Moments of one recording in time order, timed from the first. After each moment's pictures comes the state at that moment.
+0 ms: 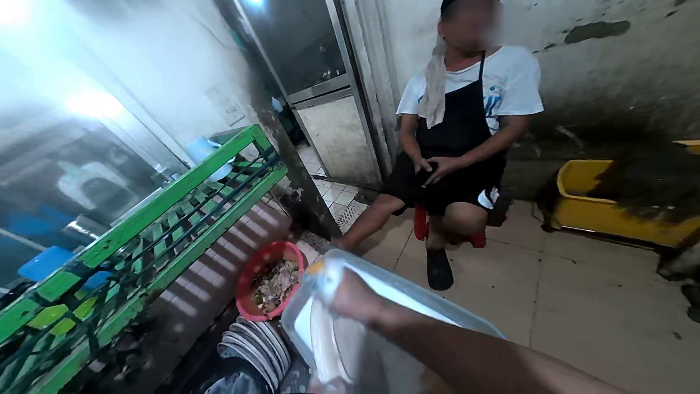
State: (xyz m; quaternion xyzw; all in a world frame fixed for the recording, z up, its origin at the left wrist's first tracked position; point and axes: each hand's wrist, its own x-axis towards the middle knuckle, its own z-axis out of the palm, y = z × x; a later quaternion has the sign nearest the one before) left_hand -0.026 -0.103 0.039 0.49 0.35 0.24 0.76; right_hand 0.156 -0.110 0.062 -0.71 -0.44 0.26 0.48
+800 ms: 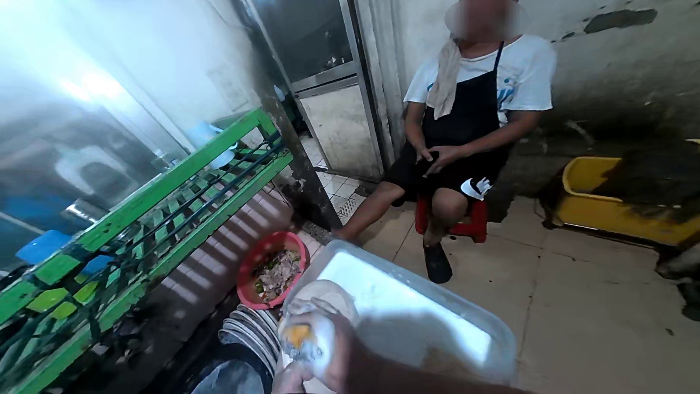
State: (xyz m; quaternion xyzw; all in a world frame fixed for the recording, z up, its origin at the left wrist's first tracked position) left_hand -0.037 -0.075 0.045 0.40 0.33 0.38 0.77; right_hand 0.073 -0.099 -0.009 -0.61 -0.49 0.01 0.62
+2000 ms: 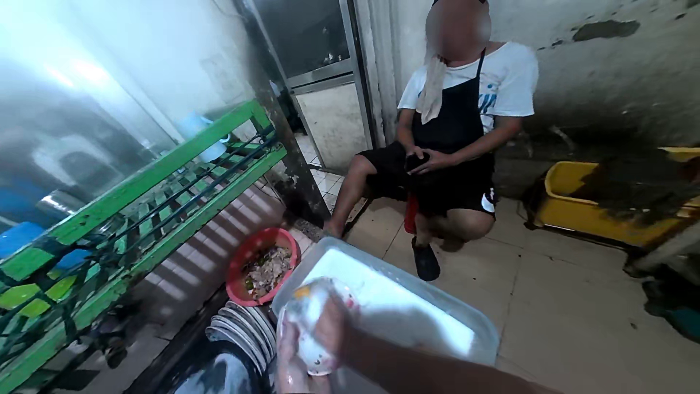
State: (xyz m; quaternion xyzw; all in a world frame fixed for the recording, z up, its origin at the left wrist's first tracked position) left_hand 0.001 -0.081 0.031 0.35 0.34 0.42 0.77; right_hand 0.090 -0.098 -0.003 -0.79 -0.45 0.18 0.38
